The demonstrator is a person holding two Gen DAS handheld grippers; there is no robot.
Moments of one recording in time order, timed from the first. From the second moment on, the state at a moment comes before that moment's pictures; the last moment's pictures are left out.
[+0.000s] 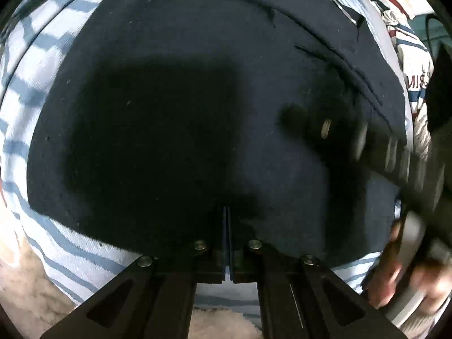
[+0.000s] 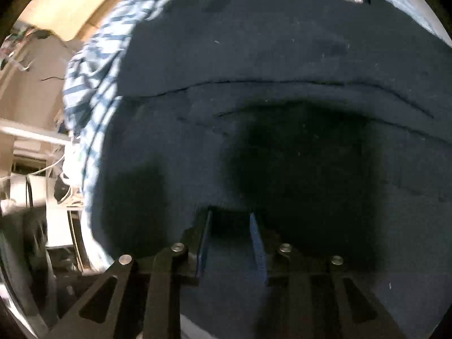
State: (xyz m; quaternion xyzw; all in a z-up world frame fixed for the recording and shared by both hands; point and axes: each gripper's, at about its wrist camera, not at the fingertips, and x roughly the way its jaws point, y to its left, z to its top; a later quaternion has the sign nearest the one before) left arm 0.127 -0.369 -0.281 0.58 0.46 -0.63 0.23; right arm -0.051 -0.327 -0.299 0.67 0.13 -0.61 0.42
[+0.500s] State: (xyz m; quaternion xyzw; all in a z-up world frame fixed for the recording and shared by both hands) left arm 0.153 -0.369 -0.245 0.53 0.48 -0.68 0.18; right arm -0.084 -0.235 -0.259 0.68 0.03 -0.64 0.35
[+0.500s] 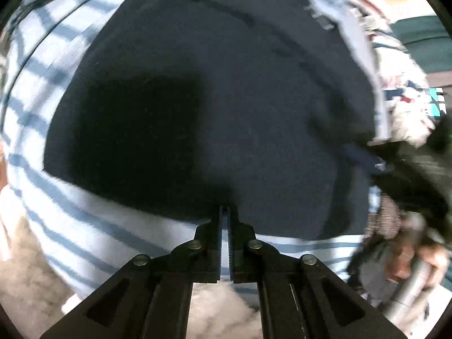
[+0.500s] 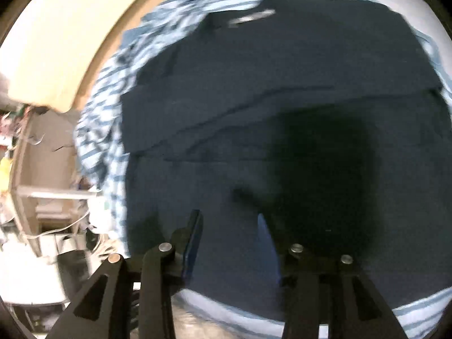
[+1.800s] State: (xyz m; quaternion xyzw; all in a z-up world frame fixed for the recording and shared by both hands) left arm 0.247 -0.388 -0.223 0.37 0.59 -0.67 0.27; right arm -0.047 -0.157 -0.283 0.68 -0.04 -0.66 0.31
